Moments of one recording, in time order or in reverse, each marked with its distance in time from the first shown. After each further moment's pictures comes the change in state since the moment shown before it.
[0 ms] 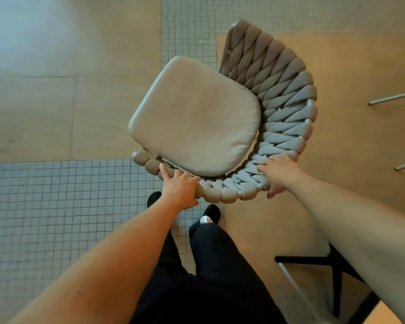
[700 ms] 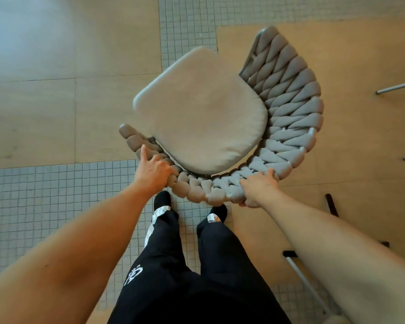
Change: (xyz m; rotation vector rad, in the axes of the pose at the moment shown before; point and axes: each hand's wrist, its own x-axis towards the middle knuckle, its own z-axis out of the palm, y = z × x) left_hand 0.014 -0.097 -0.027 0.262 0.084 0.013; right_hand 0.000 -0.085 -0.025 0.153 -0.083 0.025
